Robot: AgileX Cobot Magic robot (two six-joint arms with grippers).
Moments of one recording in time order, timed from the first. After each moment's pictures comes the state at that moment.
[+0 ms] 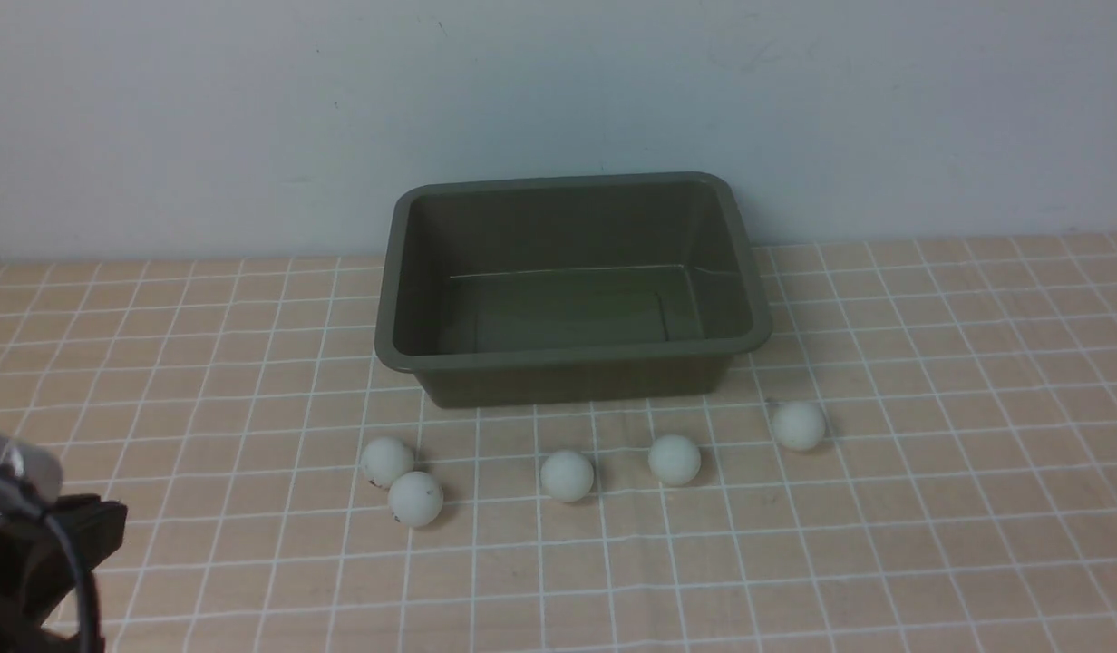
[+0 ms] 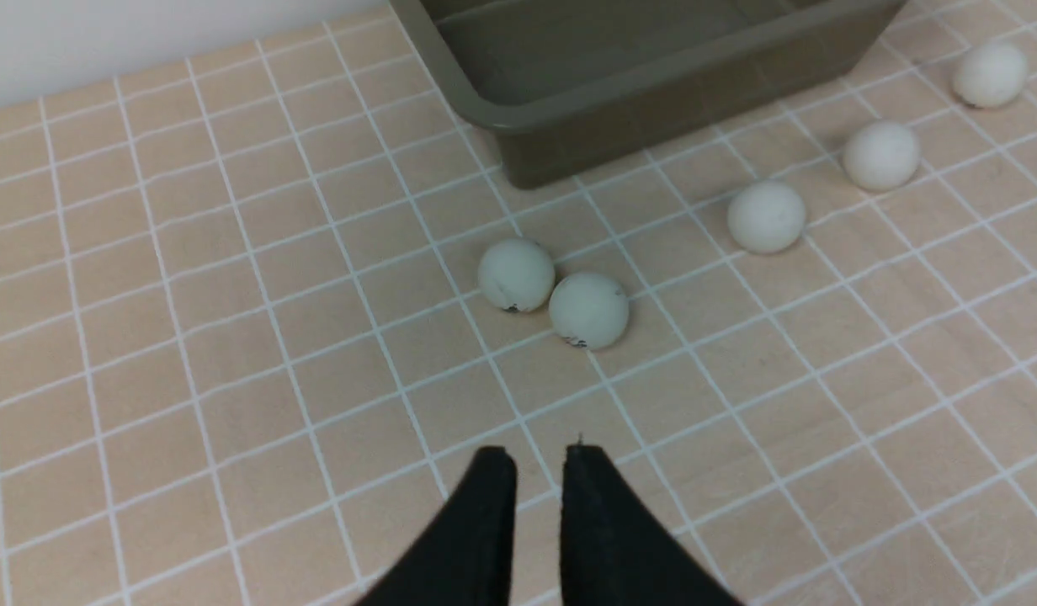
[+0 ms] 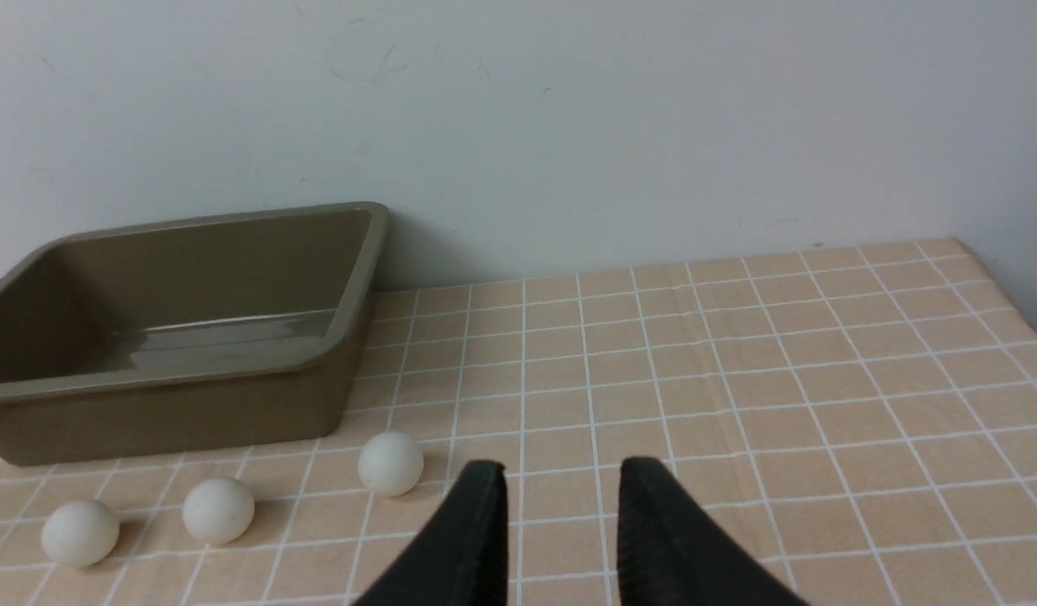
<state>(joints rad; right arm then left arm) 0.04 -0.02 -0.44 0.01 0.83 0.13 0.03 0.62 -0.59 -0.48 0.75 0.57</state>
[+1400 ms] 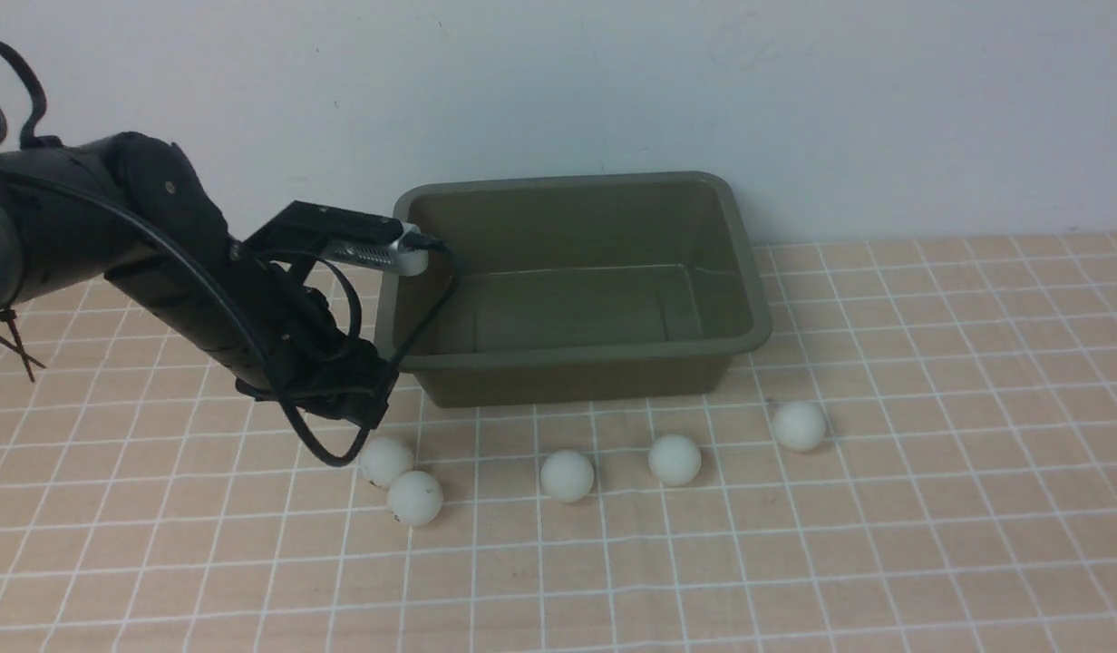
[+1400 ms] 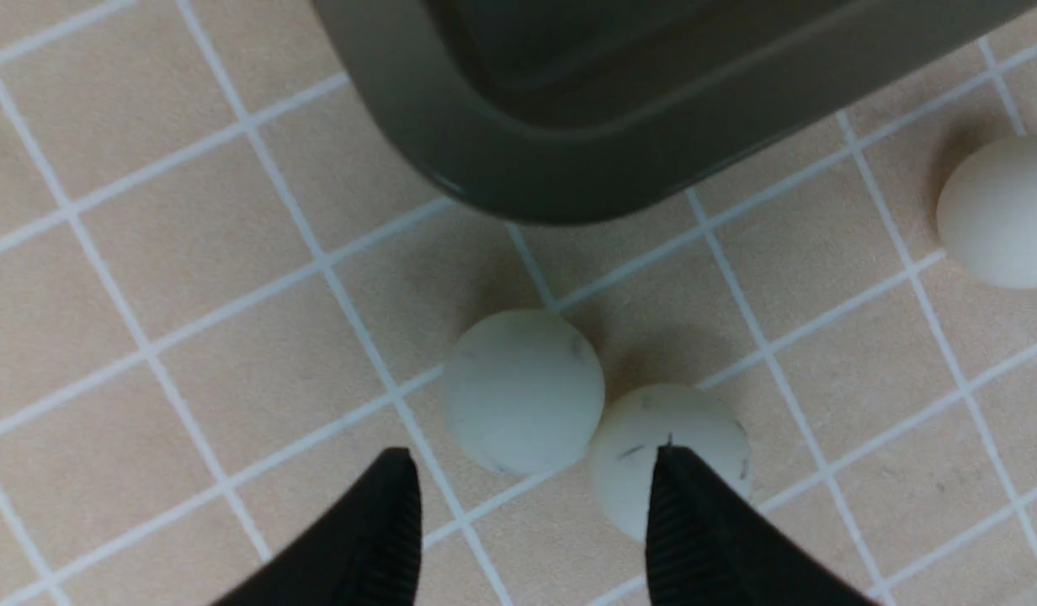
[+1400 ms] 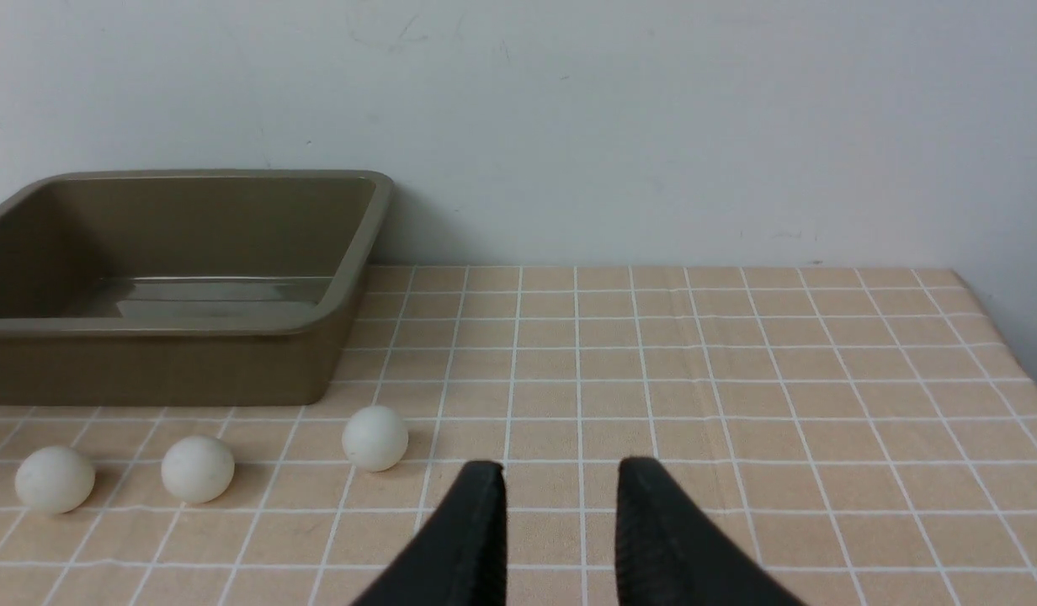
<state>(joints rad) 0.04 -0.02 -0.44 0.03 0.84 0.03 -0.16 1.77 -1.21 -0.36 0.78 0.44</state>
